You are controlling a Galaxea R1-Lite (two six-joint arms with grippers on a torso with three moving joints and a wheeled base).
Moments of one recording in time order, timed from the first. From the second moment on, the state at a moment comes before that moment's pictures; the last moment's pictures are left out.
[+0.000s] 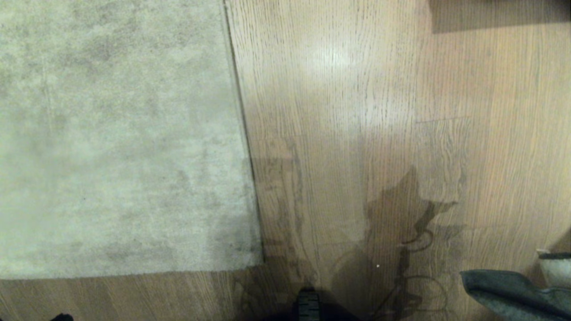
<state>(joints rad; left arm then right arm) -0.02 0.44 -0.25 0.06 -0.31 0.02 0.00 0.00 0.00 -0.02 -0.04 0.06</state>
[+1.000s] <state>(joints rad) -0.42 1.26 -0.47 -0.20 -0.19 0.01 0.00 0.00 0.00 -0.02 -0.04 0.06</state>
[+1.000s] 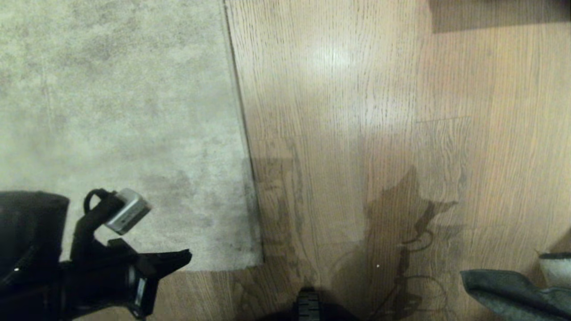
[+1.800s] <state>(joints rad) -0.65 1.72 -0.79 -0.29 0.32 -0.12 0.00 0.00 0.00 -0.02 -0.04 0.06</state>
